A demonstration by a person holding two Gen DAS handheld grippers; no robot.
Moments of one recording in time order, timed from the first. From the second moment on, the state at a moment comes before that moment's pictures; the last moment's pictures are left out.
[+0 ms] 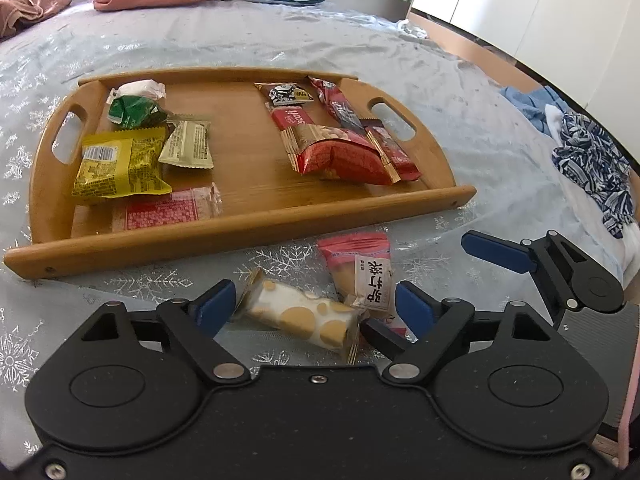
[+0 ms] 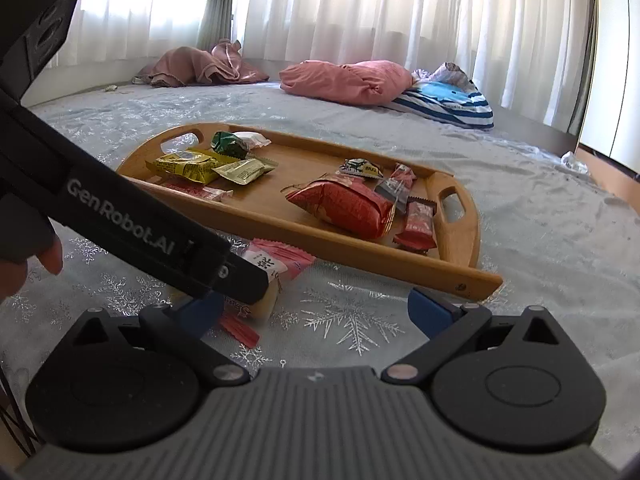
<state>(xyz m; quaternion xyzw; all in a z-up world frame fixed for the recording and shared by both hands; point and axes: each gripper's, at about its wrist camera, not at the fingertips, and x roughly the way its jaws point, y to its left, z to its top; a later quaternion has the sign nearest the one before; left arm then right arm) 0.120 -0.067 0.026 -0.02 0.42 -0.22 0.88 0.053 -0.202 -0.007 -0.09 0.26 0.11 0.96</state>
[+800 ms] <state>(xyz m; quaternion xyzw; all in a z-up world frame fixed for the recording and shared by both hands) 0.106 -0.052 0.035 0.00 0.40 -0.21 0.89 0.058 -0.207 -0.015 -0.06 0.27 0.12 0.95</state>
